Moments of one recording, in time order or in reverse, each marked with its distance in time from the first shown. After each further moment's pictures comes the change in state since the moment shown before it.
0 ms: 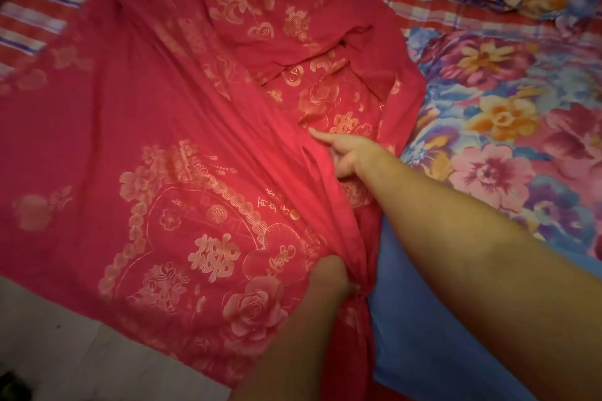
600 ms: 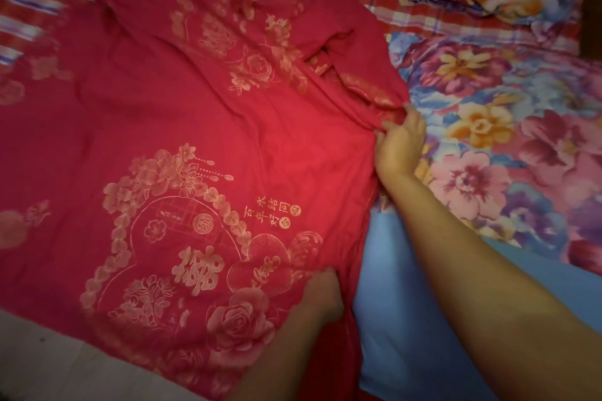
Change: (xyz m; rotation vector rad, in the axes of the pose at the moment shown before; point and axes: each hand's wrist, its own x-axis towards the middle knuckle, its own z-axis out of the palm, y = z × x) left_hand -0.008 0.008 0.008 -0.065 -0.049 0.101; right_hand -0.032 -0.001 -0.095 -1.009 1.311 -0.936
